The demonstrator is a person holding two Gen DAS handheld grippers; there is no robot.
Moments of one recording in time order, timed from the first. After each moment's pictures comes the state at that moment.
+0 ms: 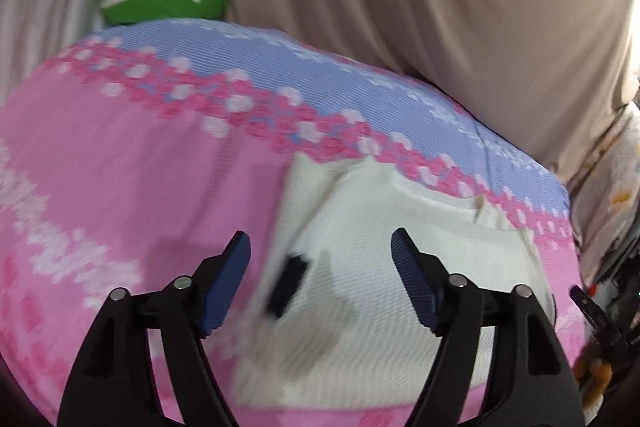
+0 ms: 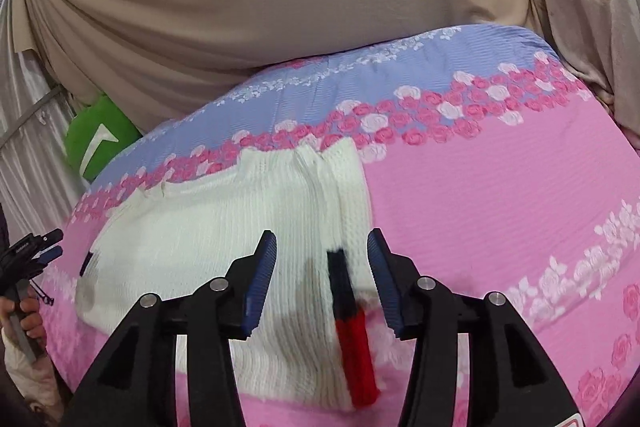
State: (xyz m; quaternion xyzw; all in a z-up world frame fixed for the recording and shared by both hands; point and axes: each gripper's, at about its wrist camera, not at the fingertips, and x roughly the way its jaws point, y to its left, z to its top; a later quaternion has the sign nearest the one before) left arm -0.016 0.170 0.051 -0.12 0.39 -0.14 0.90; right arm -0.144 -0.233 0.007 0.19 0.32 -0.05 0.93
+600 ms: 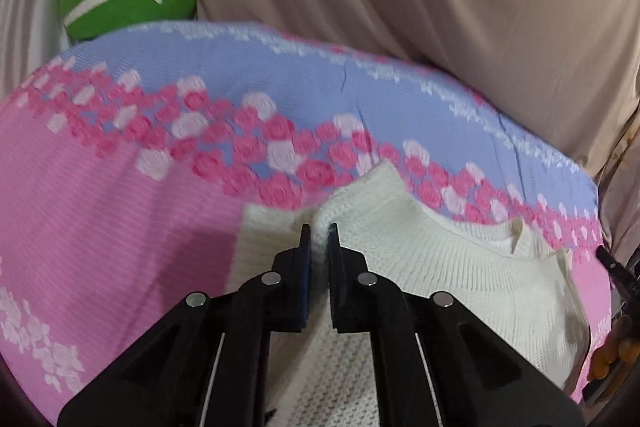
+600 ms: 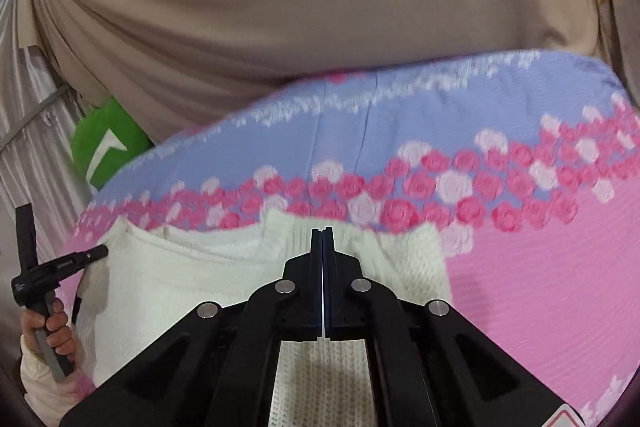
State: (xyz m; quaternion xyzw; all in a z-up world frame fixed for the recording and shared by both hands) left arm 0.061 0.128 0.024 -0.08 0.39 -0.11 0.91; right arm -0.058 -0.227 0.027 0.18 0.27 -0.02 0.95
